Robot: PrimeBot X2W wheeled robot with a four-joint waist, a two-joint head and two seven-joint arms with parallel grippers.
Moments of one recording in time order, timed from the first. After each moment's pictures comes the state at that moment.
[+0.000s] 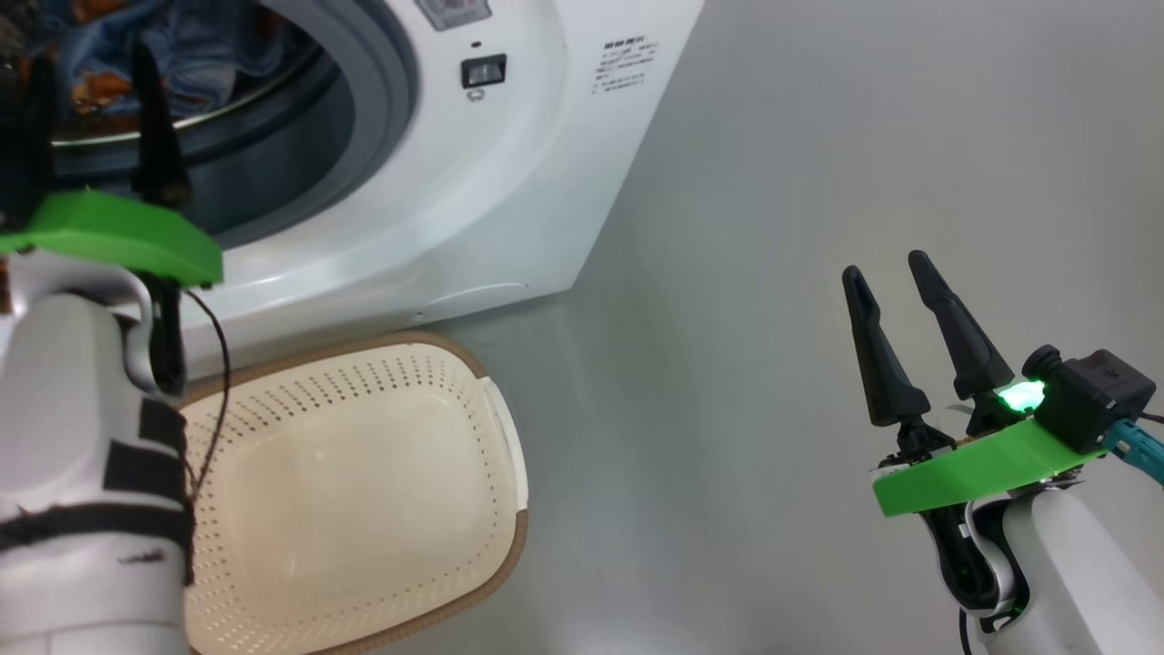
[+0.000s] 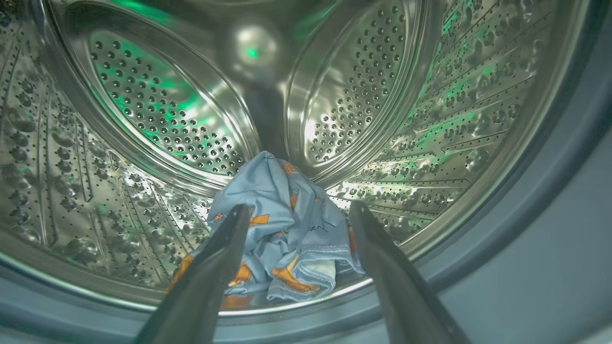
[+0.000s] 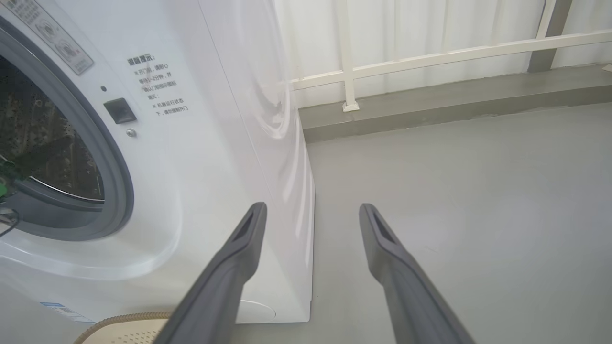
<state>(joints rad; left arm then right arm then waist) -0.93 0.15 0.09 0.81 -0.16 -0.07 -0.26 -0.30 -0.19 0.21 0.14 0.49 0.13 -0.25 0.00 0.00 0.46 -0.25</state>
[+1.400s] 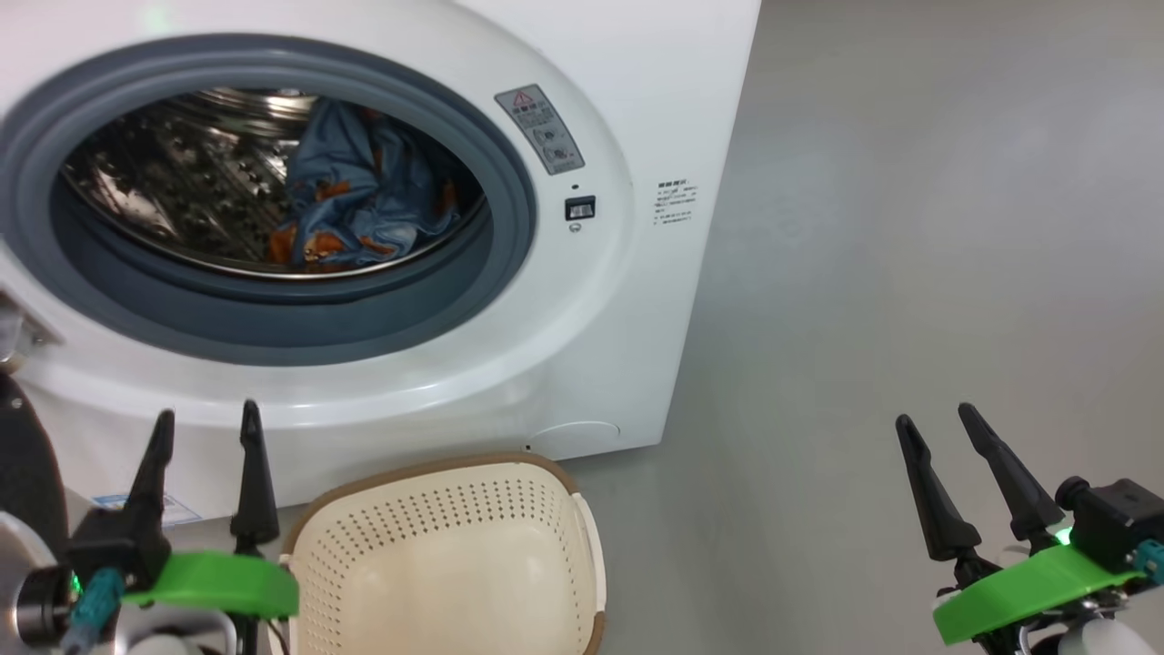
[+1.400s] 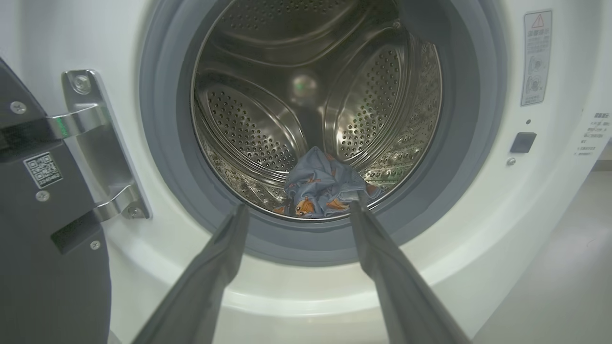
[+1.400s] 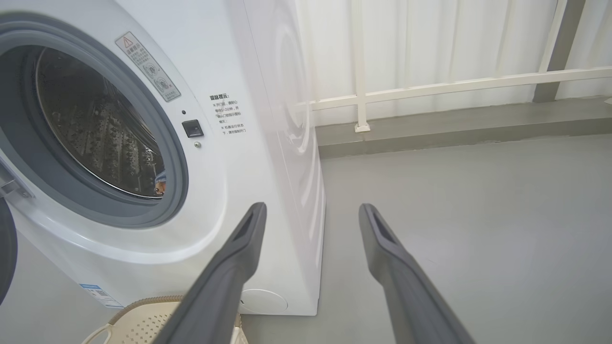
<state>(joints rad) -0.26 0.04 0.15 0.39 -0.09 -0.11 -0.26 -0.06 -0.28 0.18 0.17 0.49 0.13 -0.25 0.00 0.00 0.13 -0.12</state>
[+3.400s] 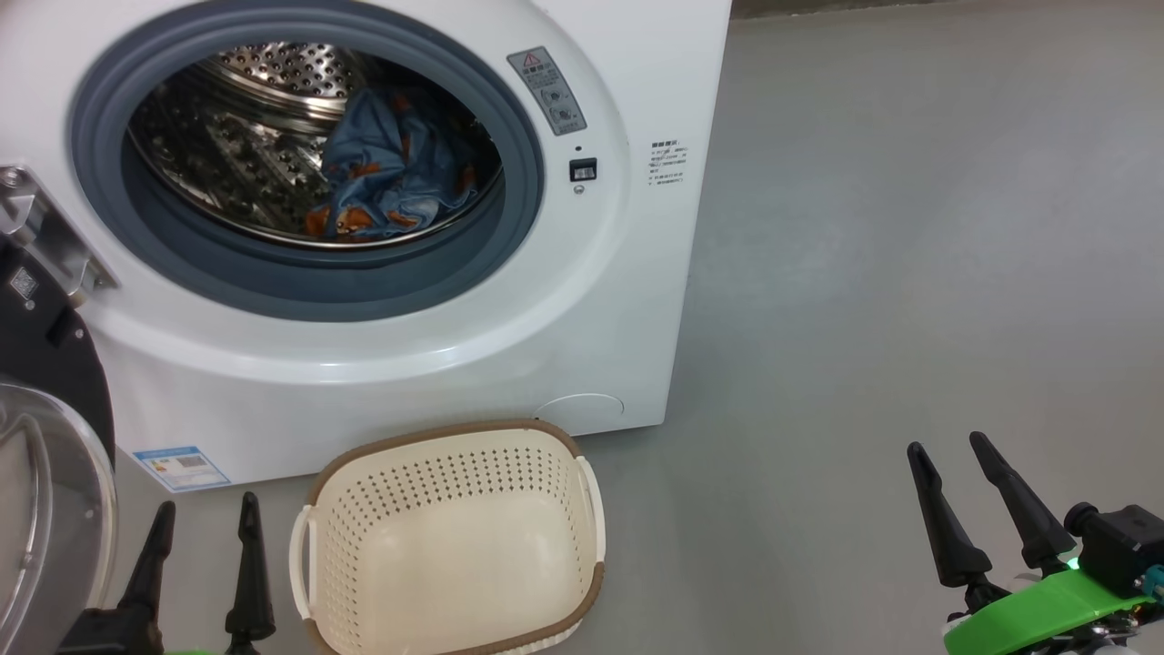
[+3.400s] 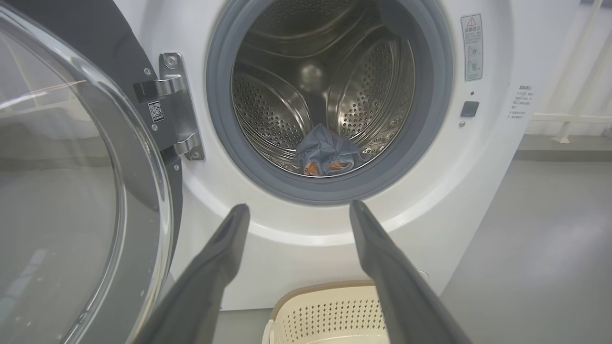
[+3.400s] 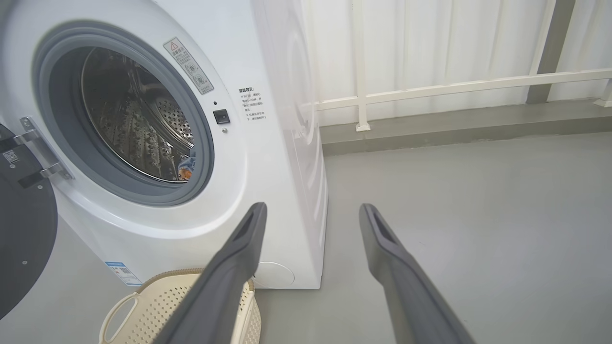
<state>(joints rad) -0.05 0.04 0.16 0.27 -0.11 -0.10 -0.26 0.00 -0.29 0.16 0.17 0.49 0.13 -0.25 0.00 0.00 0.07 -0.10</state>
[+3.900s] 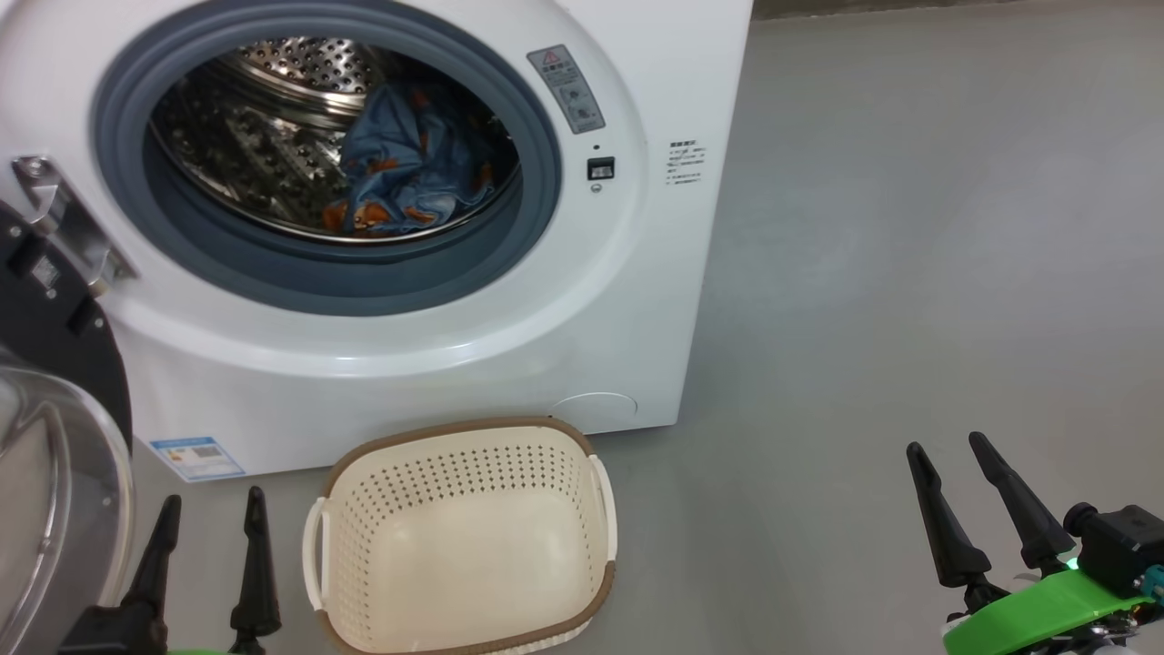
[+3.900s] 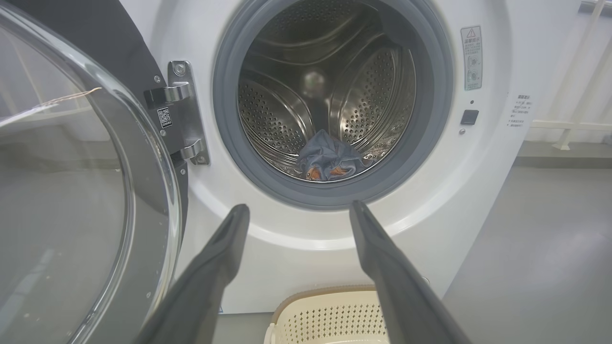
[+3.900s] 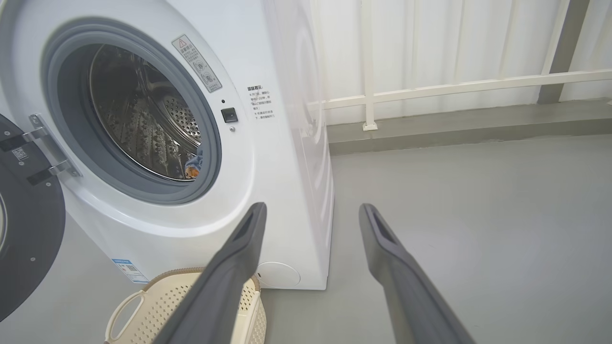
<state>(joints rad) -0.05 0.04 0.15 0.25 -0.12 -0.10 -0.26 0.00 -0.29 0.17 0.17 0.49 0.13 -0.25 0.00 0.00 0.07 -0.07</state>
